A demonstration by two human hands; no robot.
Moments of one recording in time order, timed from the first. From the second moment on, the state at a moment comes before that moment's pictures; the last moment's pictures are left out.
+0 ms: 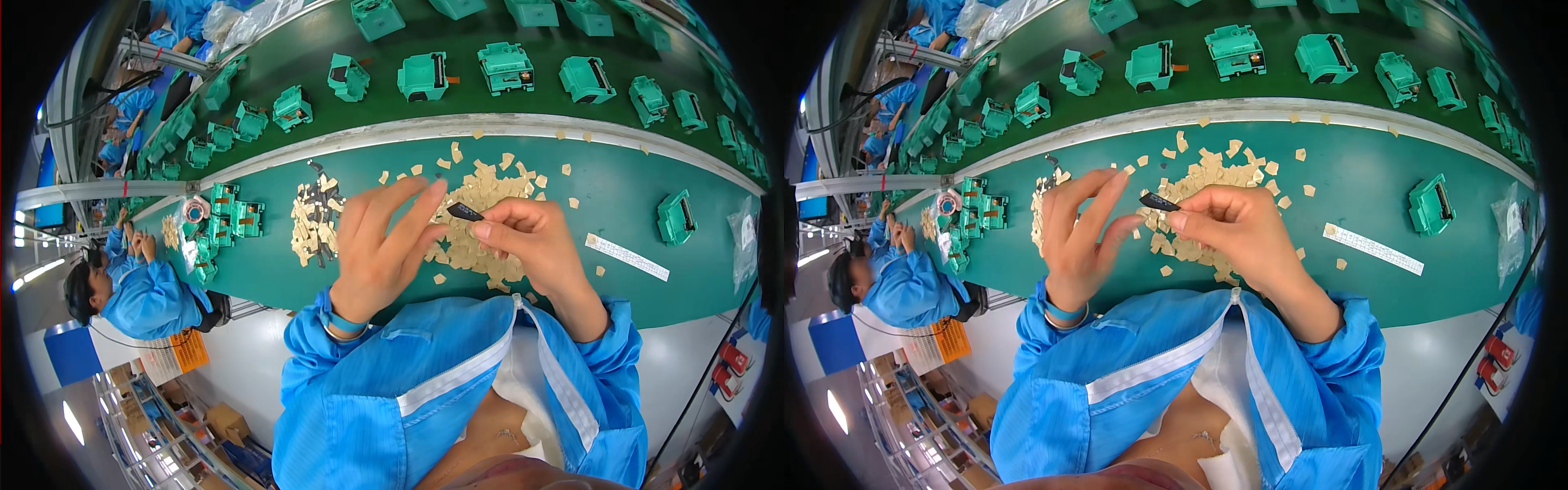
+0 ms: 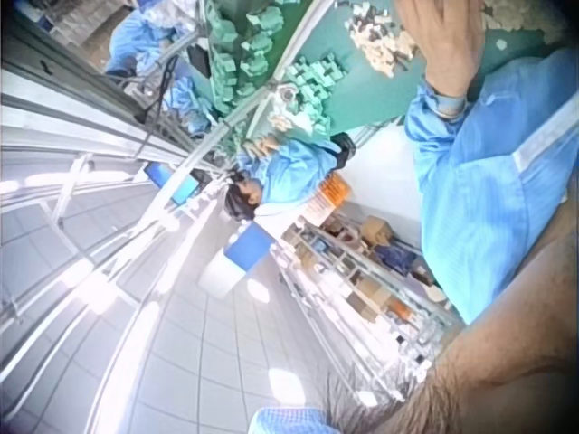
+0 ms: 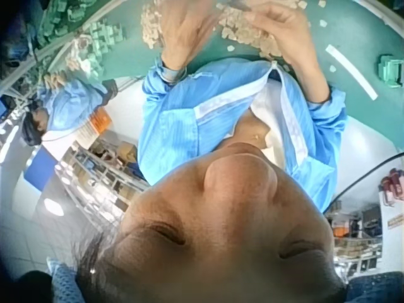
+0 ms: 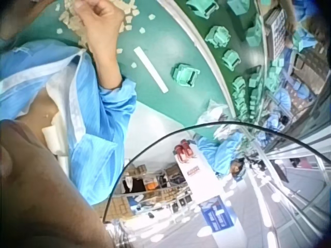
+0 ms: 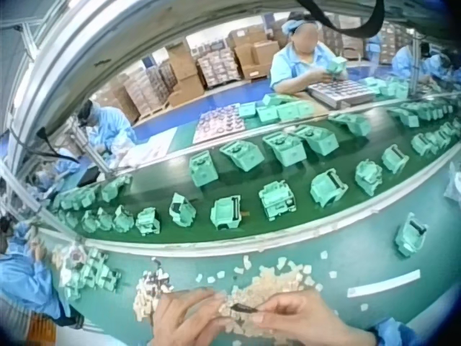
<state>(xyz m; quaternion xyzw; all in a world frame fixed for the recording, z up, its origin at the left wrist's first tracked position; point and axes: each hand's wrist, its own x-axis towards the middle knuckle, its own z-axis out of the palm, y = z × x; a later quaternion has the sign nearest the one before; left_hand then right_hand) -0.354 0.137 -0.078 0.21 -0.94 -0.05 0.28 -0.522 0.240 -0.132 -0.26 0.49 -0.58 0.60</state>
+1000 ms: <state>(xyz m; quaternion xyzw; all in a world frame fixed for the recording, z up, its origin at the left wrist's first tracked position) -0.370 0.149 -0.104 0.08 -0.93 -0.12 0.34 -0.521 0.247 -0.131 -0.44 0.50 -0.66 0.34</state>
